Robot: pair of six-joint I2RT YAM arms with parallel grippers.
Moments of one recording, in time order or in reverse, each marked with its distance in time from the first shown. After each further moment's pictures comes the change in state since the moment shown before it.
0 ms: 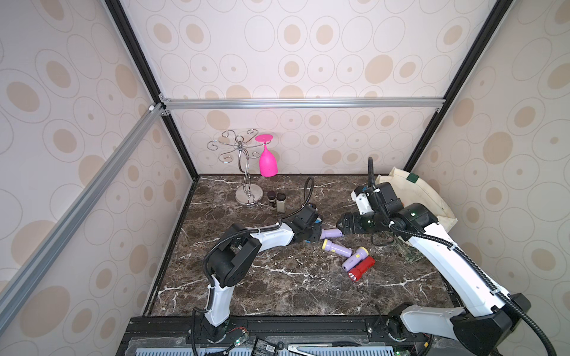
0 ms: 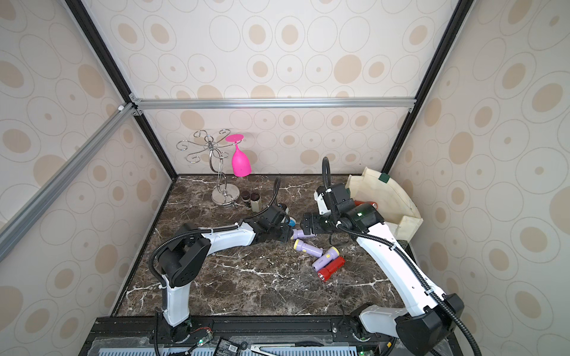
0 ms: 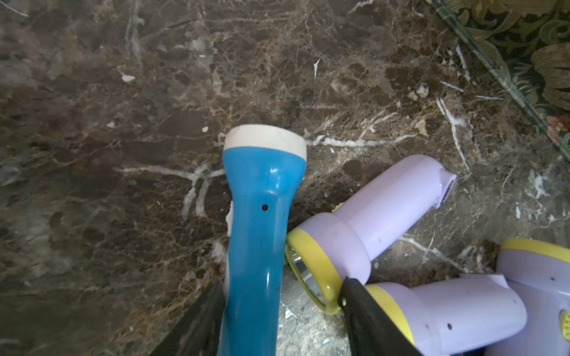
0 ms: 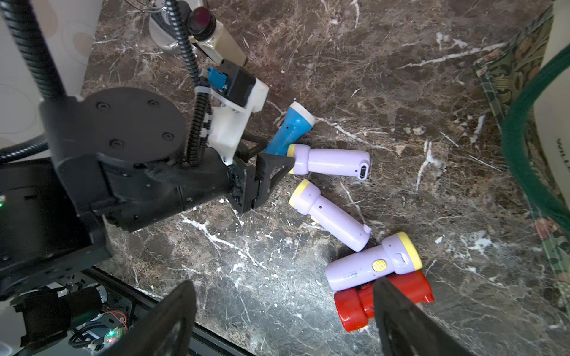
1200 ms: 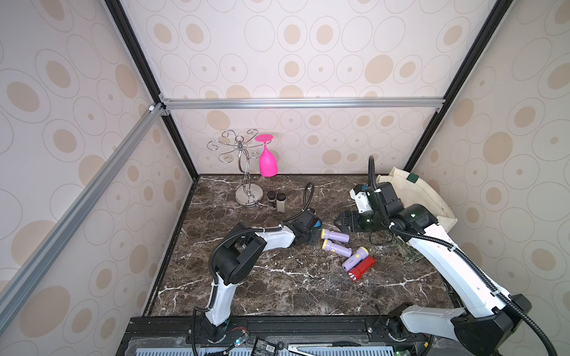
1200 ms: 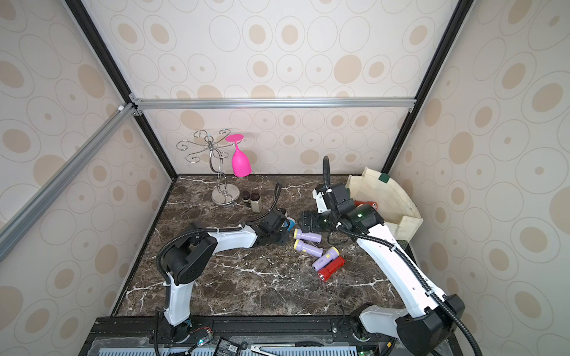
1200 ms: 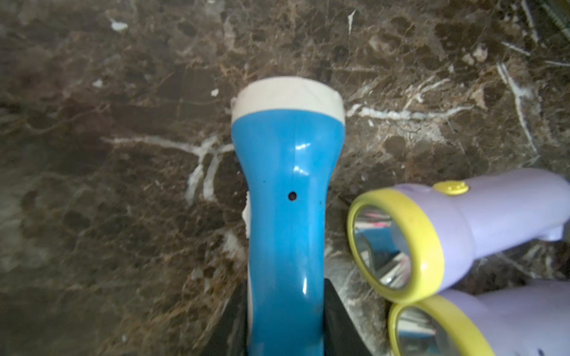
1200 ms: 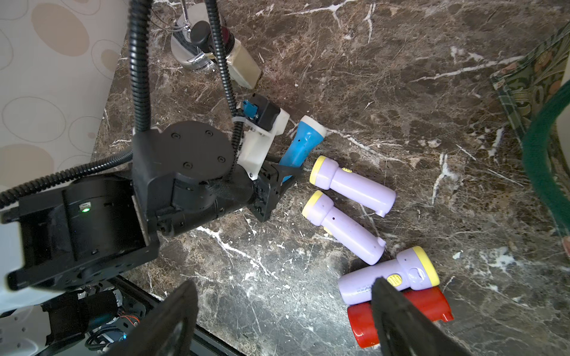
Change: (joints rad) left arm 0.000 0.014 -0.067 0.032 -0.022 -0.005; right arm 0.004 -0.008 -0.011 0.049 -0.026 0.015
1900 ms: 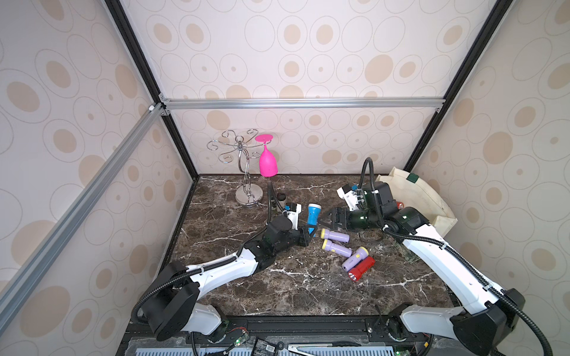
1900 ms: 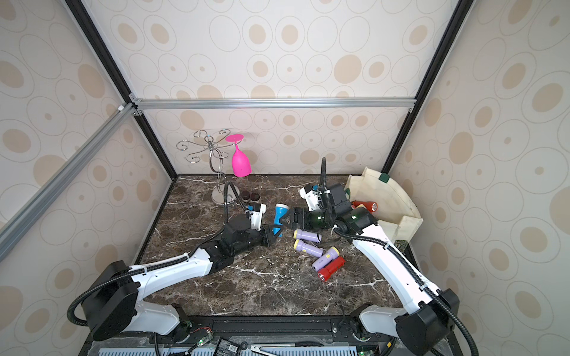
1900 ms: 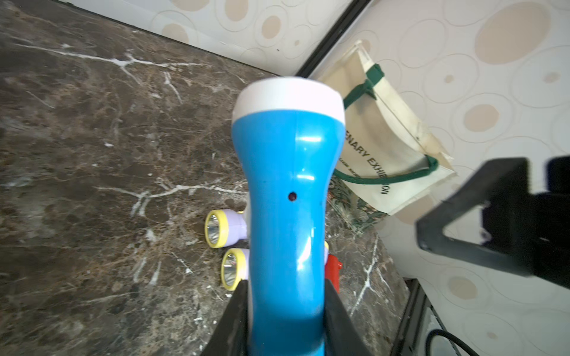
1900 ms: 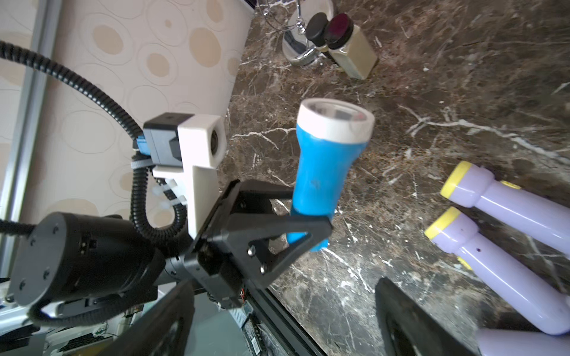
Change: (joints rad) left arm -0.055 -0.616 -0.440 0.432 0.144 -0.247; right arm 0.001 0.018 -0.090 0.280 -0.406 0.177
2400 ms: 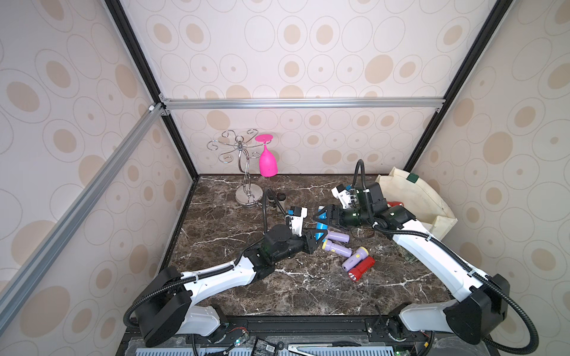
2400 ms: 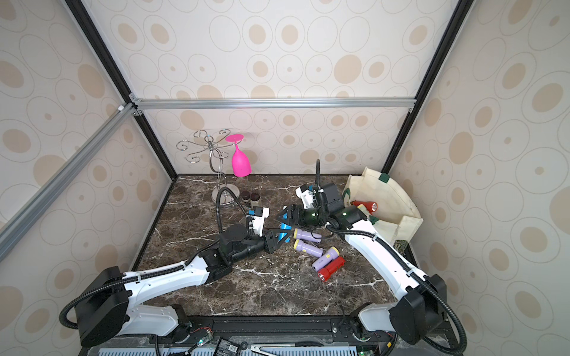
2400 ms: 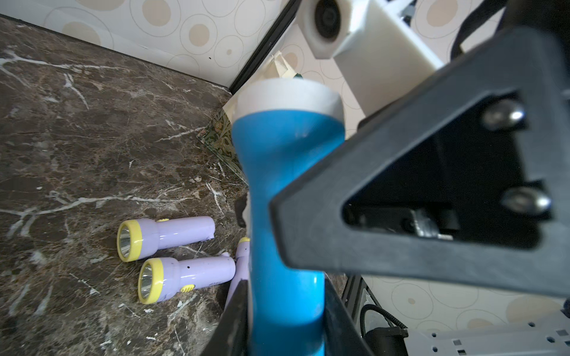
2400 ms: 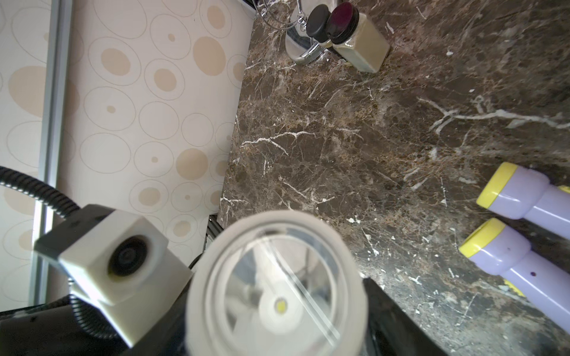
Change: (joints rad) left arm -0.081 -0.047 -0.054 0.175 0.048 -0.075; right arm 0.000 0.079 -0.027 0.108 -0.032 0.088
